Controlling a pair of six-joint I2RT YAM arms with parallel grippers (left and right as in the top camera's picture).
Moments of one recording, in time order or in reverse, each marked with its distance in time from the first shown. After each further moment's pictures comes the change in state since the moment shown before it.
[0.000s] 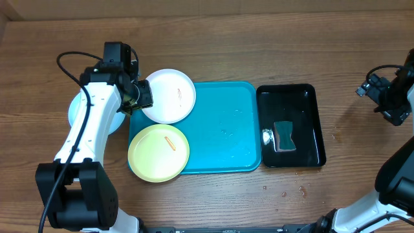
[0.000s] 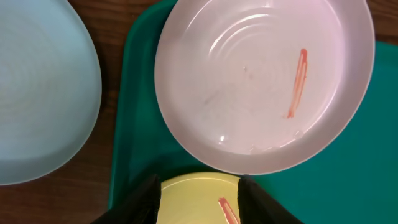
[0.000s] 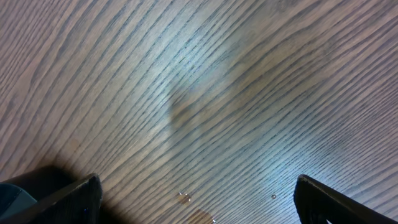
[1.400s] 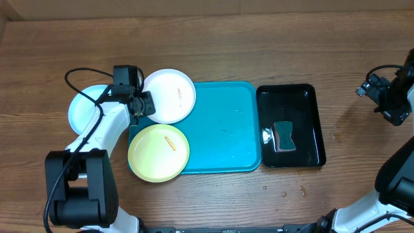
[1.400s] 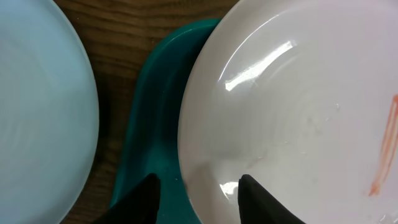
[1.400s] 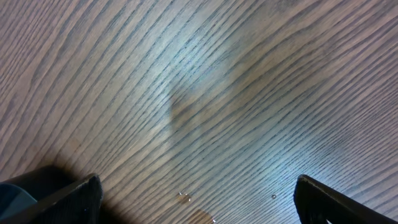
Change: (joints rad) left arm 0.000 0.016 -0.312 0.484 -0.104 -0.023; right arm 0.000 0.000 0.000 0.000 0.000 0.000
